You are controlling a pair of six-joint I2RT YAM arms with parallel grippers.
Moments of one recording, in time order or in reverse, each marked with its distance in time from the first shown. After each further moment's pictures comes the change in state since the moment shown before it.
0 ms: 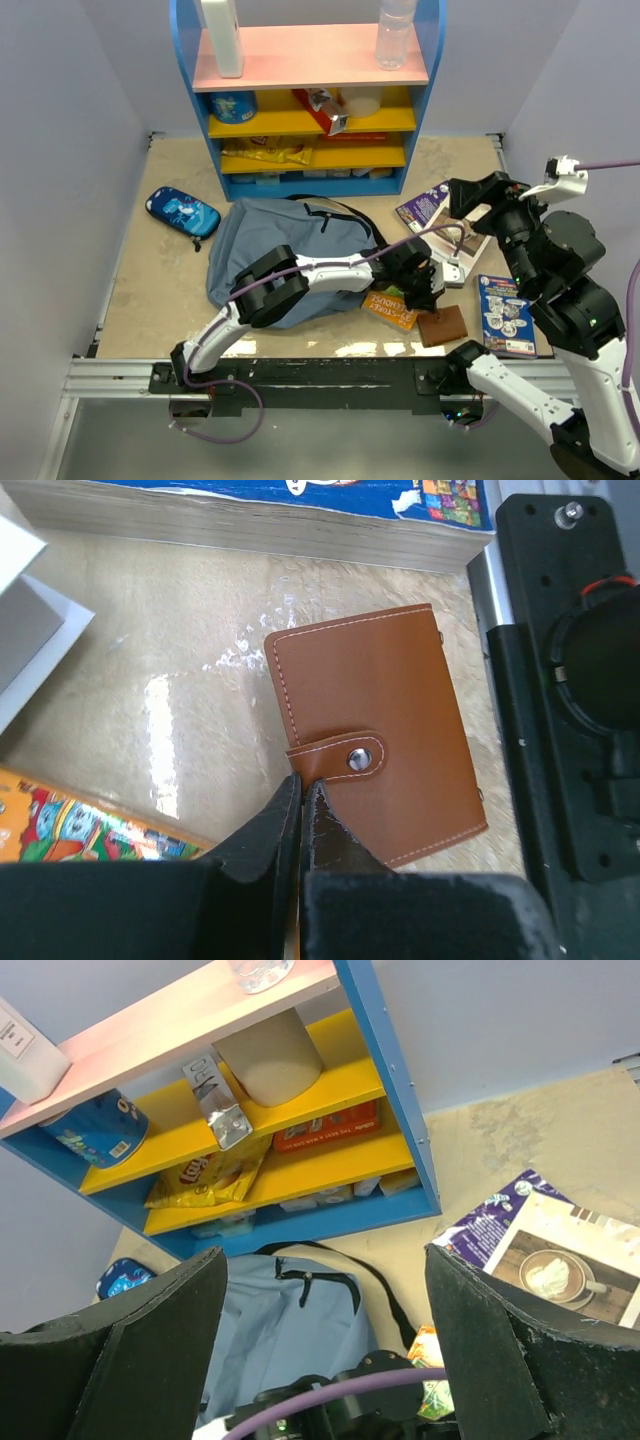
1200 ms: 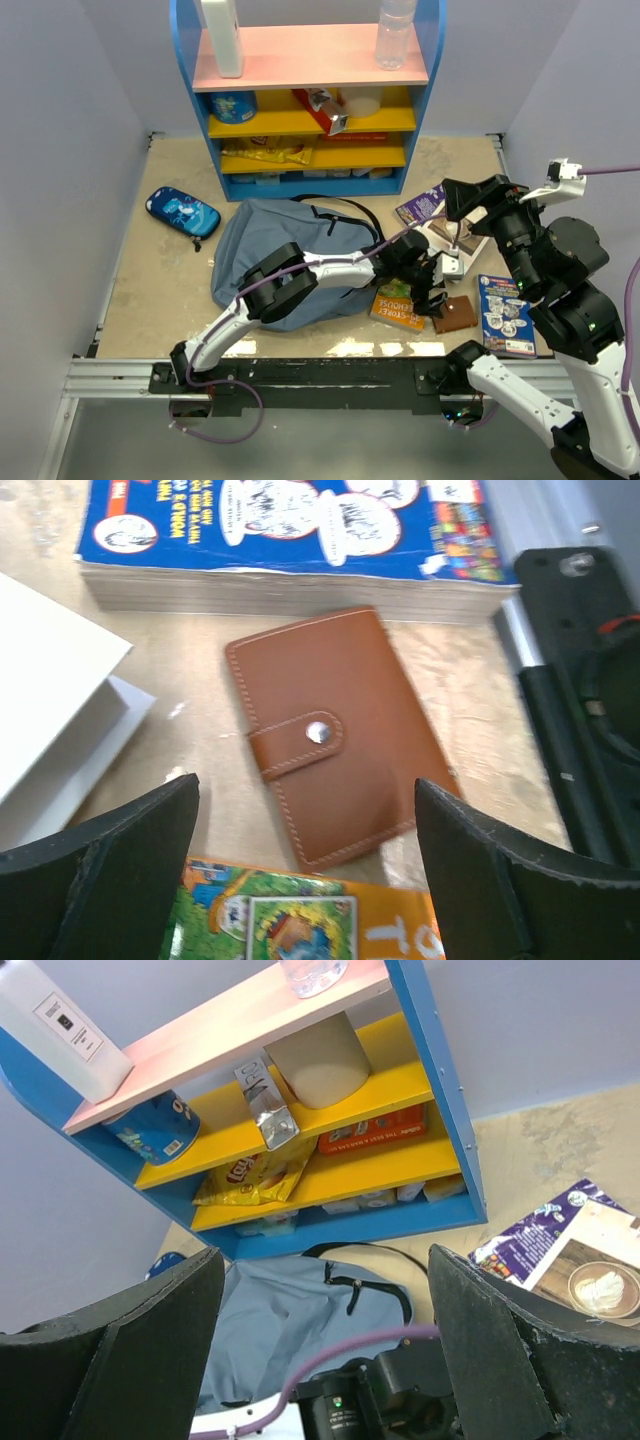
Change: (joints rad) left arm 0.045 0.074 0.032 0.180 0.129 -0.027; right arm 0.000 -0.026 -0.035 0.064 -0.080 0.036
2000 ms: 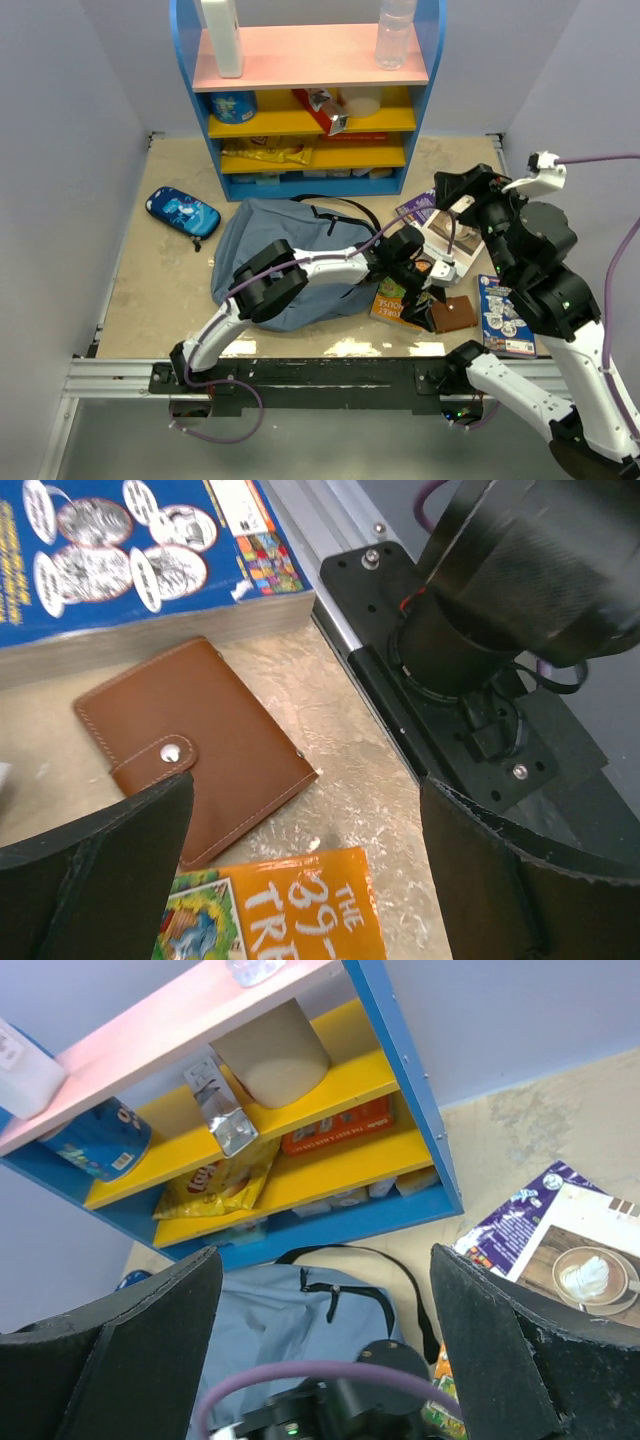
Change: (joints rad) left arm 0.016 -0.116 -0.066 -0.079 0.291 0.130; right arm 0.000 0.066 -0.061 0.058 0.090 0.025
